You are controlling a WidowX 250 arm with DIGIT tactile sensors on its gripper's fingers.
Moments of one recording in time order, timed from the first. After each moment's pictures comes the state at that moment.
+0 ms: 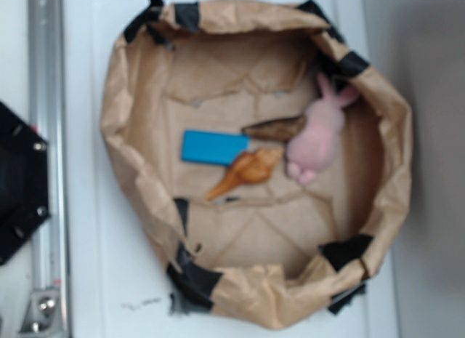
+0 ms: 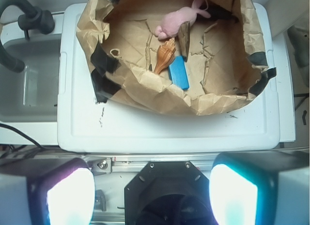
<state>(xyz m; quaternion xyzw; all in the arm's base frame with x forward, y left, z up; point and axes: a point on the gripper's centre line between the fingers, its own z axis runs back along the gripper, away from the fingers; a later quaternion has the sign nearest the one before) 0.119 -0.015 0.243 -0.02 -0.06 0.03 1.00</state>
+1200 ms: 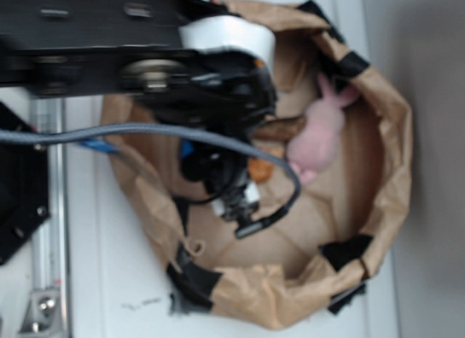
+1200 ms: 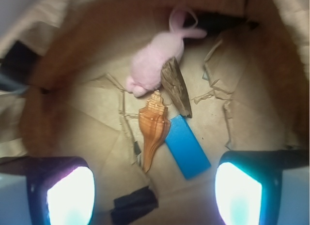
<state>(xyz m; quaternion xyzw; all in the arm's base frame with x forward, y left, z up) 0.240 0.028 0.097 -0.06 -0.03 0.19 0.98</state>
